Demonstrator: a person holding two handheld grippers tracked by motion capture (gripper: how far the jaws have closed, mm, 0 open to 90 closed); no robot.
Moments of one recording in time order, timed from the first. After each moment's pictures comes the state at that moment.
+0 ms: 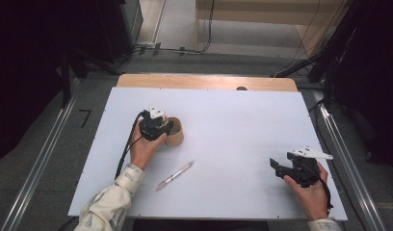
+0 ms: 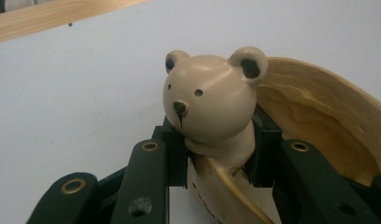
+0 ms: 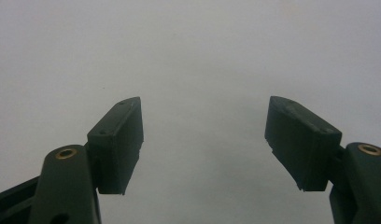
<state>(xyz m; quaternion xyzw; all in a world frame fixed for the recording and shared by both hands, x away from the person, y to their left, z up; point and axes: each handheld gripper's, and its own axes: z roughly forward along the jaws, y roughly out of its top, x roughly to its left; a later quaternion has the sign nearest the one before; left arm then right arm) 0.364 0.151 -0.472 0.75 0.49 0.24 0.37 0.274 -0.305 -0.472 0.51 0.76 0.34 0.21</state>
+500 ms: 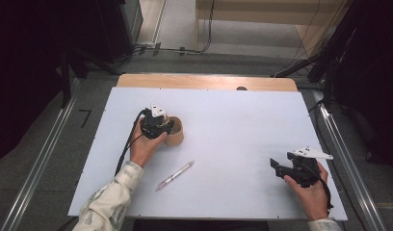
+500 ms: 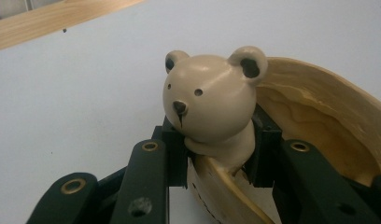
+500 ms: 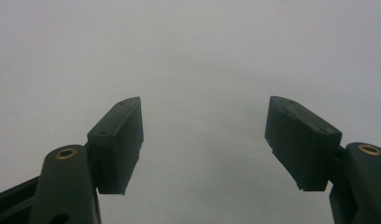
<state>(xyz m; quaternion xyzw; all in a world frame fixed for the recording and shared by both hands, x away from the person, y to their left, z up) 0.369 0.149 -0.470 0.77 0.47 0.24 0.36 0.274 -0.306 -0.472 0.52 0.76 0.34 0.21</state>
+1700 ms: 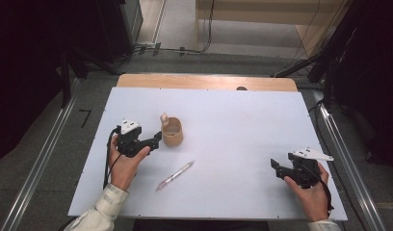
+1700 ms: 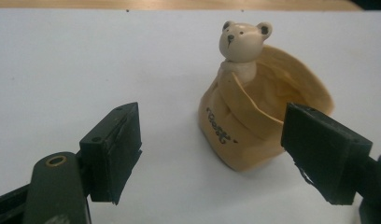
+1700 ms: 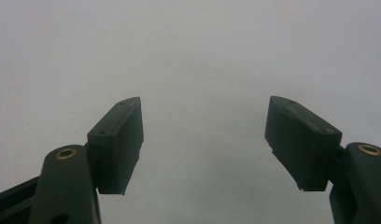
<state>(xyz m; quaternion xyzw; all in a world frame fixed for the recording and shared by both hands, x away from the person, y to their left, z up) 0.291 0.190 -0.458 0.66 0.57 0.23 0.43 0.271 -0.305 -0.471 0.51 0.76 0.34 0.22</state>
